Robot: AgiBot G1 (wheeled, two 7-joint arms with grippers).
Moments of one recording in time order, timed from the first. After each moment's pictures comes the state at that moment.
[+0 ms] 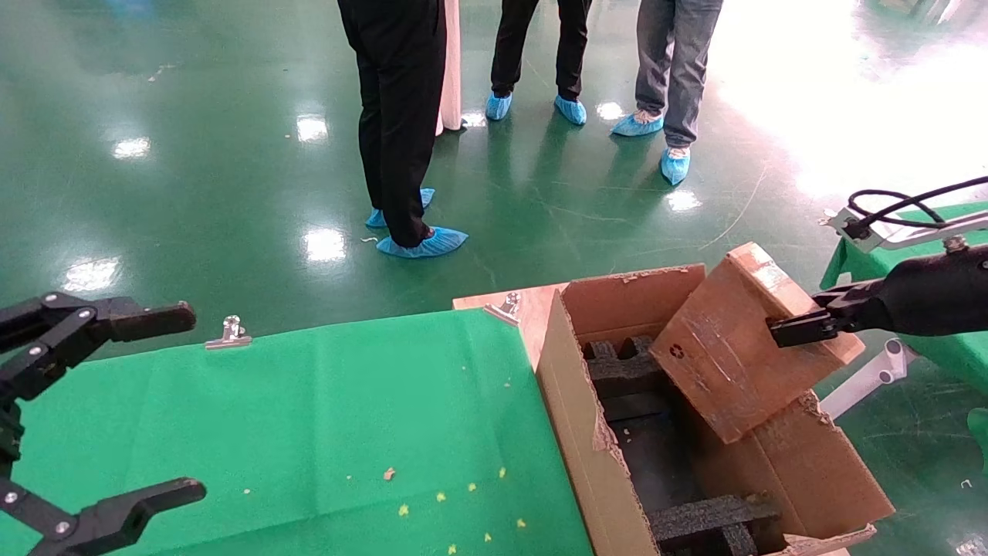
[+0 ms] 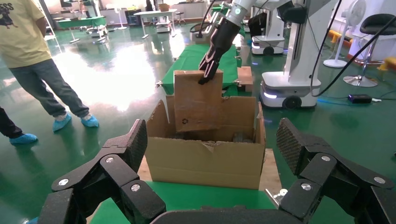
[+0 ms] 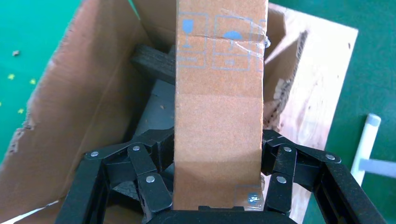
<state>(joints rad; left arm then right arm) -1.08 0.61 0.29 -1.28 0.72 1.49 -0.18 2.12 -0.49 -1.84 0.42 -0.89 -1.29 0.42</state>
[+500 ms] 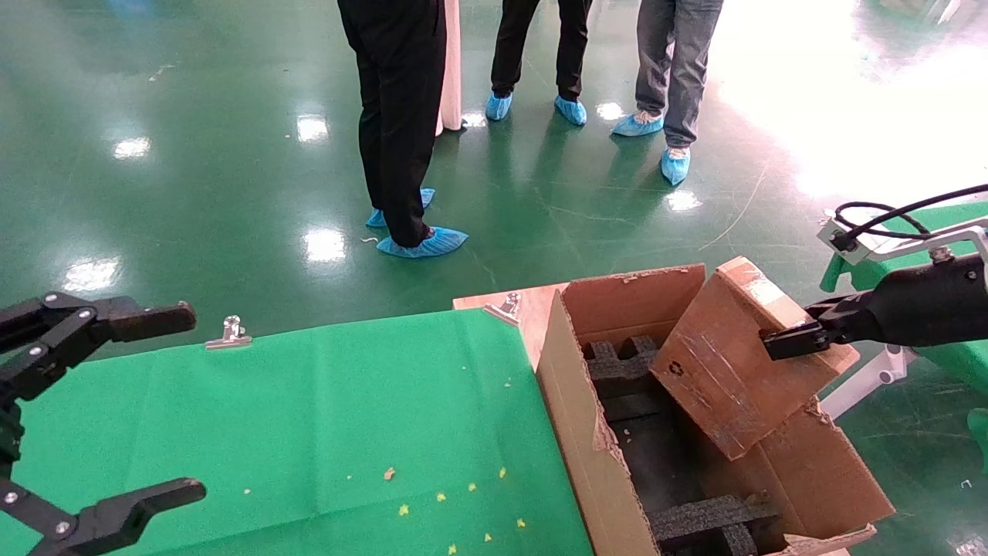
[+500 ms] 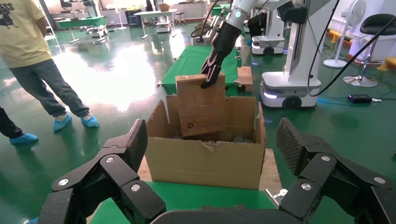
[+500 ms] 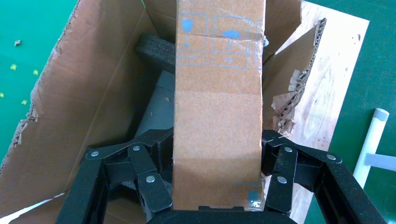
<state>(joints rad) -1.08 0.61 0.29 -1.28 0.72 1.49 -0.18 2.10 -0.47 -1.85 0.48 -0.90 -1.26 0.48</state>
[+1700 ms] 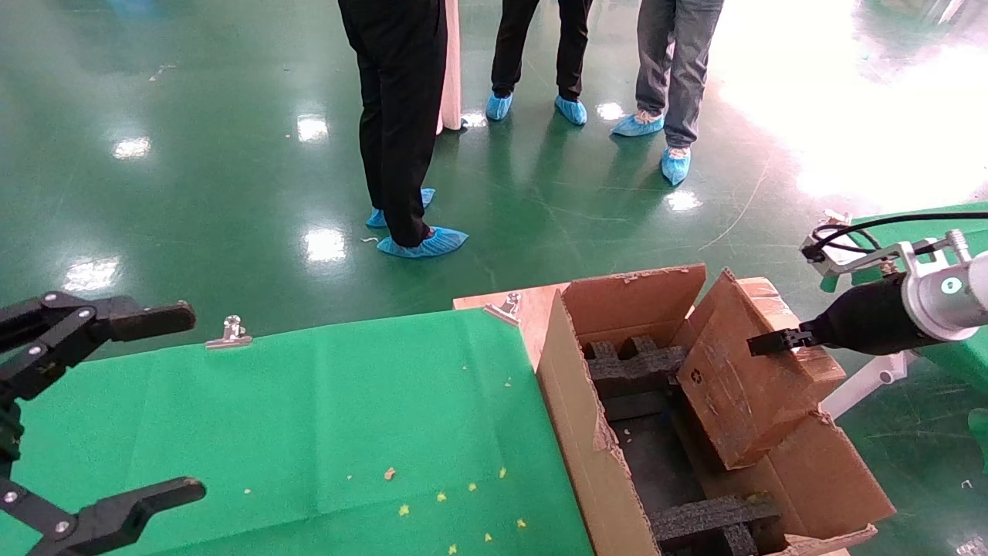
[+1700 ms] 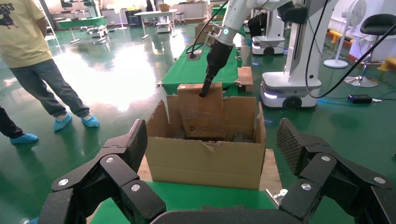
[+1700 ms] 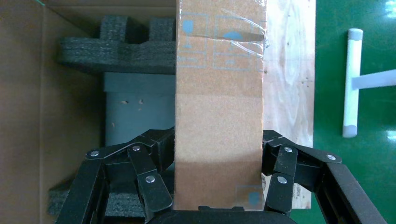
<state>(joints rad) -1.08 0.61 0.29 -1.28 0.72 1.49 -0.18 2.02 -0.56 -1.97 0.57 -1.04 -0.99 0.99</state>
